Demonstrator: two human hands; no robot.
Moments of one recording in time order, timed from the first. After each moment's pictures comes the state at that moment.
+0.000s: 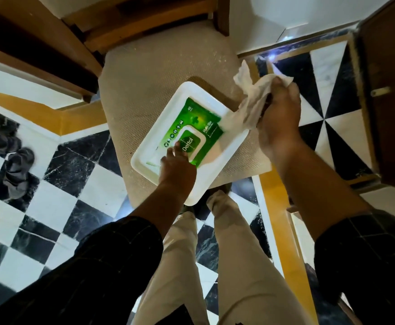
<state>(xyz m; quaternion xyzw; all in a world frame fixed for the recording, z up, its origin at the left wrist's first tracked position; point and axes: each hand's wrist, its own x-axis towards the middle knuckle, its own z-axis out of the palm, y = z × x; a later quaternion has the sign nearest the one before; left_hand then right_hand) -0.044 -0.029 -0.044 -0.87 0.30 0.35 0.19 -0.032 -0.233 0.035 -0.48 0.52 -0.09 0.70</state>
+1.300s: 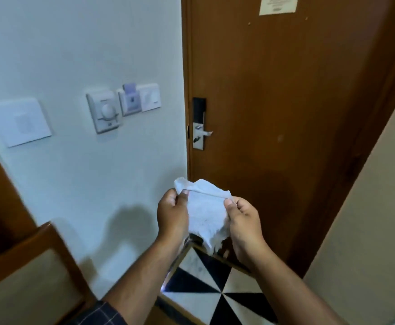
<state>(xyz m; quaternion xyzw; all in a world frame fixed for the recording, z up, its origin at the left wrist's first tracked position) -0.091 -0.321 0.421 -0.63 0.32 0.24 -0.66 -0.229 -0.344 0.420 -0.49 0.44 -0.50 0.56</state>
